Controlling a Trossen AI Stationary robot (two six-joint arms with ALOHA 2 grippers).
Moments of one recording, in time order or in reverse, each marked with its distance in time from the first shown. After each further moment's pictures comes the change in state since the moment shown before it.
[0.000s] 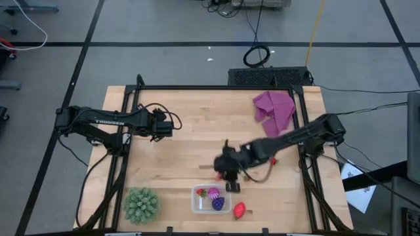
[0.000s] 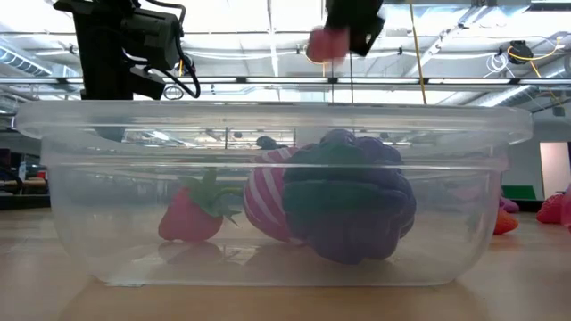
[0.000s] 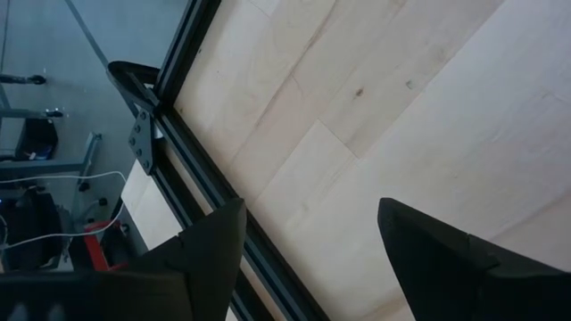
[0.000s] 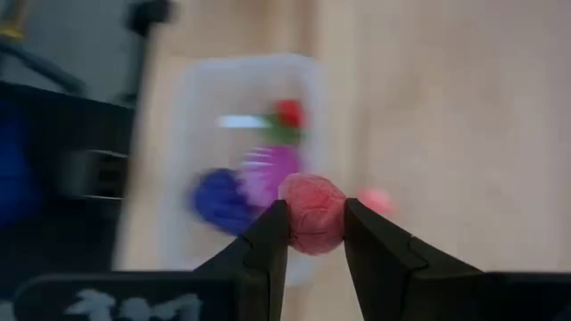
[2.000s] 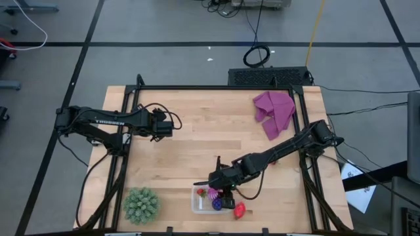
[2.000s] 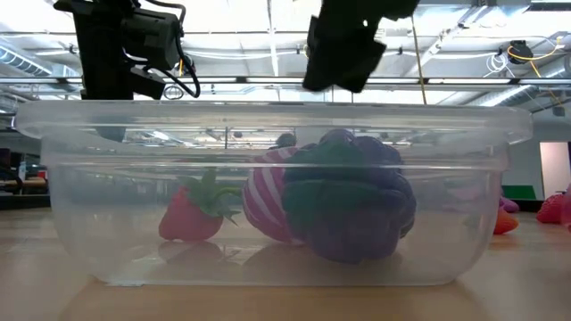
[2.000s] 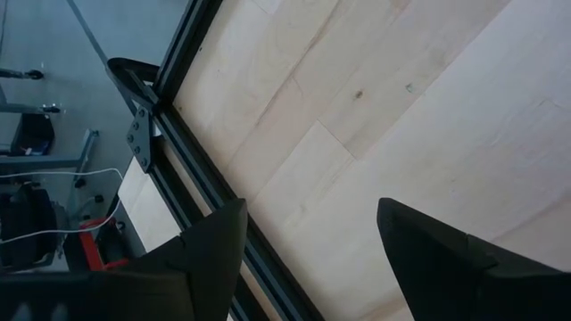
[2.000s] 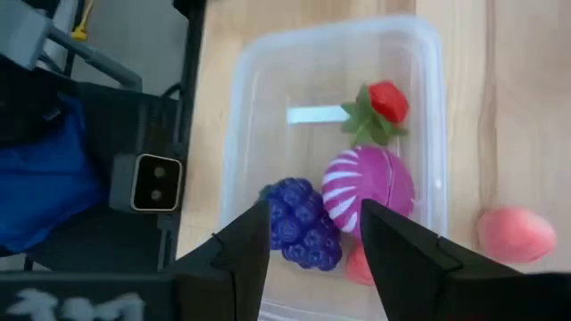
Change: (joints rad) left arm 0.000 0.000 0.000 0.002 0.000 -0.020; right arm 0.055 0.155 -0.001 0.180 -0.127 0.112
